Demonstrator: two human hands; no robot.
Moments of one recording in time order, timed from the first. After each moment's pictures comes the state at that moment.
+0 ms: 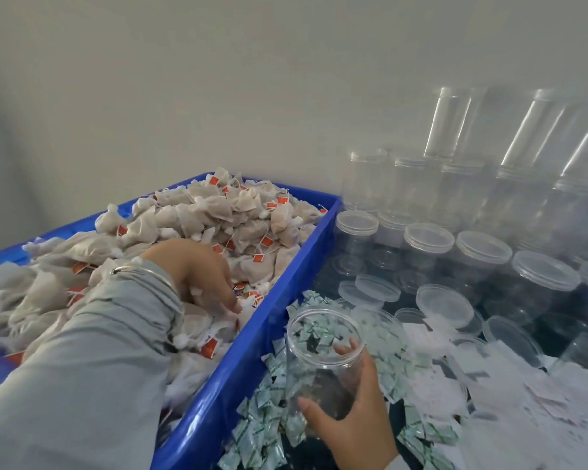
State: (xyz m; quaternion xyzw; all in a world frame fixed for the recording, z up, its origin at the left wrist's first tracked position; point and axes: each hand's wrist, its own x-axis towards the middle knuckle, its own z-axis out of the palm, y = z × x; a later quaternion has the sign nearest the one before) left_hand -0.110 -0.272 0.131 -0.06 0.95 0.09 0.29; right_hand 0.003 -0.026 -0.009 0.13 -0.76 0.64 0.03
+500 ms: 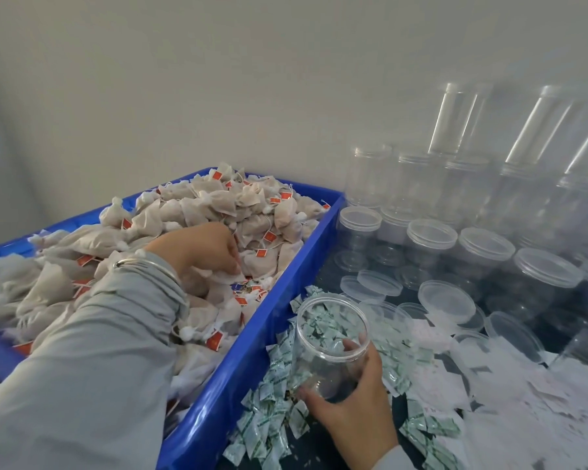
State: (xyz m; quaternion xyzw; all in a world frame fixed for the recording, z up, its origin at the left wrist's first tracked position) left_hand -0.120 -0.282 0.127 -0.02 0.99 0.14 0.09; right_hand -0.006 -0.026 -0.022 0.07 -0.81 0.59 0.04
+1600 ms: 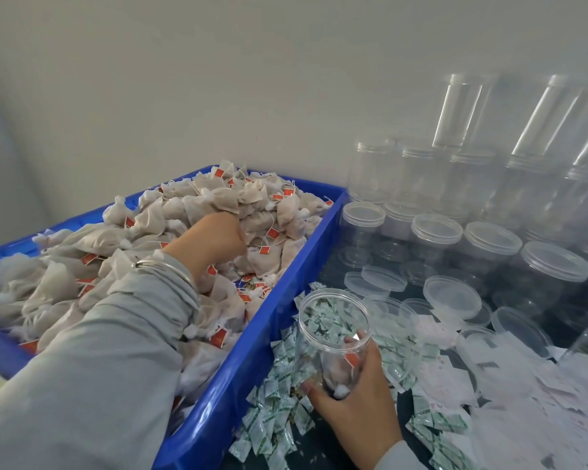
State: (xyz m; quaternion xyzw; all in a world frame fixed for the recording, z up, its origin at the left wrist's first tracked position) left_hand -0.122 -0.262 0.130 -0.08 0.99 0.12 -0.02; right_hand -0.010 -0.032 -0.025 0.07 -0.81 0.58 0.04
